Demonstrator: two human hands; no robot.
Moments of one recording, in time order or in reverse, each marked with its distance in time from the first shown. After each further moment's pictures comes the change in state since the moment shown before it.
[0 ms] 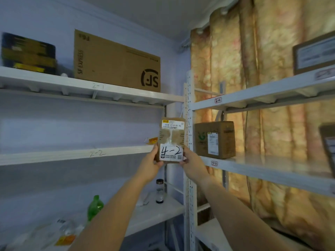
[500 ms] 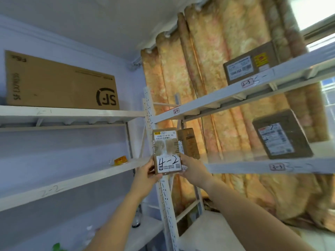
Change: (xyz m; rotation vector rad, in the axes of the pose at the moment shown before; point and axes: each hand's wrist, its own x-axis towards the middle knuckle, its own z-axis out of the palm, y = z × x) left_hand 0.003 0.036 0.042 -0.102 -0.191 0.164; right_hand -0.044 0.000 -0.078 -0.257 0.062 0.126
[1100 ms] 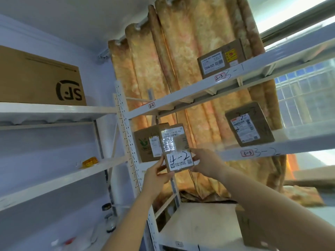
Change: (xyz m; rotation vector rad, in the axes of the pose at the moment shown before) left_hand 0.008 -0.003 0.072 -0.255 -0.185 -0.005; right_hand -0.027 0.048 -0.041 -0.223 0.109 0.218
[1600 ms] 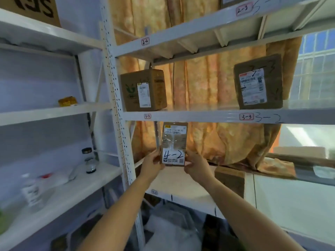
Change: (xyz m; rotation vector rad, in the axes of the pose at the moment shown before) left_hand -0.007 -0.137 0.090 -0.128 -0.011 -0.275; right_hand -0.032 0.119 0.137 0.284 -0.062 0.173
